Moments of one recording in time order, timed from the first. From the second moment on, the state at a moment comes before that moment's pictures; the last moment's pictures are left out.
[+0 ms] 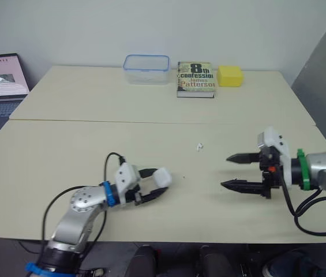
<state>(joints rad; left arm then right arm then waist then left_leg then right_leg) -0.14 0.47 -0.15 -0.11 -0.26 -0.03 -1.01 -0.33 -0.88 -0.12 -0.55 0.91 1.15 0.82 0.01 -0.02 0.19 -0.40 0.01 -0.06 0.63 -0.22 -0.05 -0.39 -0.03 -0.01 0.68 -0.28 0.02</state>
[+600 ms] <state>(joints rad) -0.29 0.39 -0.23 0.13 -0.18 -0.49 -1.08 -0.41 -0.44 -0.09 -0.40 1.39 1.41 0.15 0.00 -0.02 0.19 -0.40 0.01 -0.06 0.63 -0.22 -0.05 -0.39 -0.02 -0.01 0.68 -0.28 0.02</state>
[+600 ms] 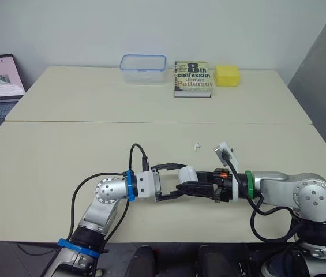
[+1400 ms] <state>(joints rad) -0.29 0.40 -0.24 0.13 -0.18 -0.53 -1.07 -0.38 -0.50 -0.05 -0.32 1.43 1.36 0.17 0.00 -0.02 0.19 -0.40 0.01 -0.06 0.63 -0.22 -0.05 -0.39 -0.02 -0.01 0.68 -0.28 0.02</state>
